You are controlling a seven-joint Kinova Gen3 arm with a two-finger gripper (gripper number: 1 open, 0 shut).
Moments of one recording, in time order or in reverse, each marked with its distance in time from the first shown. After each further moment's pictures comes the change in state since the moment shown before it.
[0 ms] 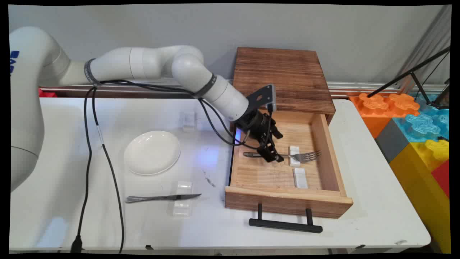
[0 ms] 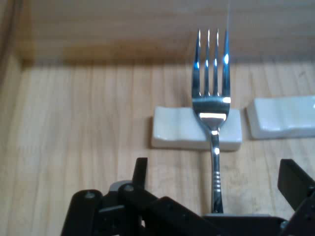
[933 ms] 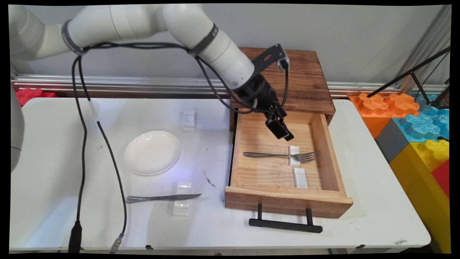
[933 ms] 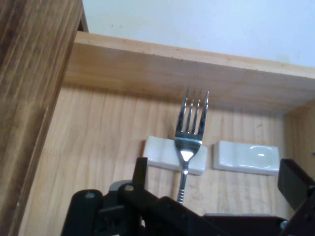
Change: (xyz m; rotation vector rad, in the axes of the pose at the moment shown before) arm 0.082 0.013 -0.081 0.021 -0.047 -0.168
